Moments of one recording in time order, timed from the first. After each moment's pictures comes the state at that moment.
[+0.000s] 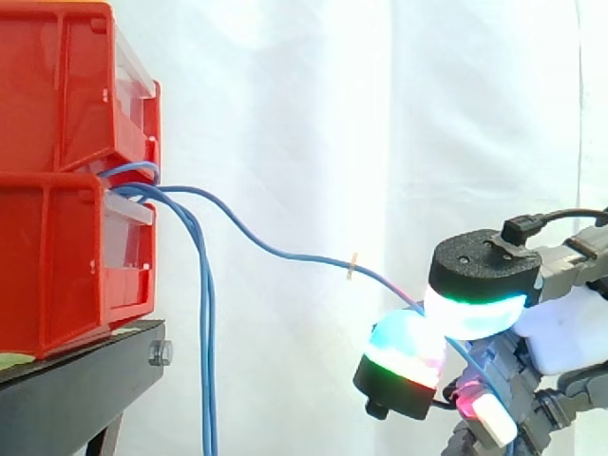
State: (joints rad) arm 0.11 -2.25 -1.22 -3.07 -1.45 0.02
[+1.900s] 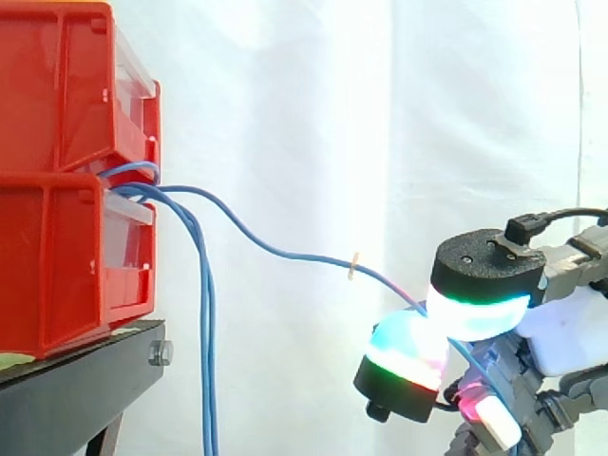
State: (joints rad) arm 0.11 -2.25 -1.22 -3.07 -1.45 0.02
